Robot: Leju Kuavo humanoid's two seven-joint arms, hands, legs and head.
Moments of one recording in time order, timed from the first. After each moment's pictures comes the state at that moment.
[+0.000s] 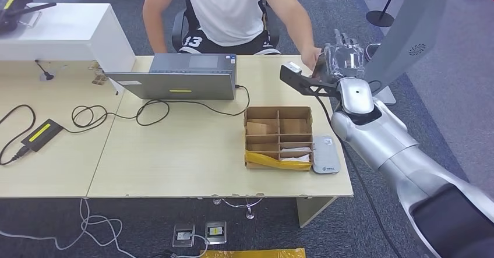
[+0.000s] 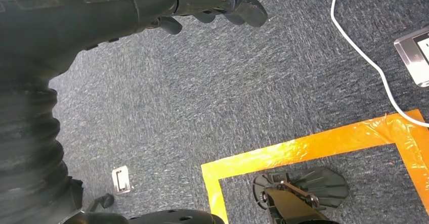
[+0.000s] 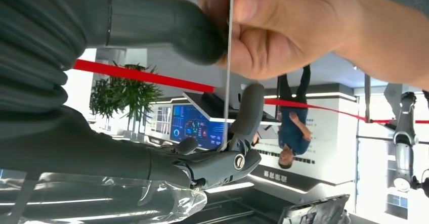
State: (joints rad) left arm -0.18 0.04 -1.22 -0.33 0.76 0.57 0.06; right arm -1.10 -0.18 0.93 -0.78 0.94 -0.30 0.48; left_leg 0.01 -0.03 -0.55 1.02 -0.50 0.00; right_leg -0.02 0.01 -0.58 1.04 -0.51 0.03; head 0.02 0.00
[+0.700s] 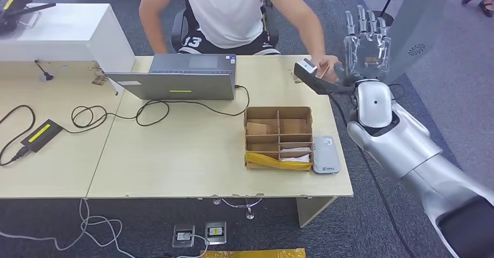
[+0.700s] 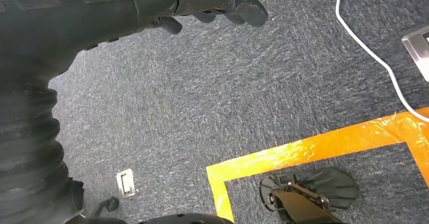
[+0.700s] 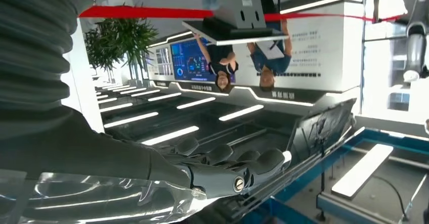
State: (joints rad) left arm -0.17 0.04 -1.22 -0.33 0.75 0.57 0.06; right arm -1.06 -0.34 0.95 -1.01 1.17 -0.48 0.60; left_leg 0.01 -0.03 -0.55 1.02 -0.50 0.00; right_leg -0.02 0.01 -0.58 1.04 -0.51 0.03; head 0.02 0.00
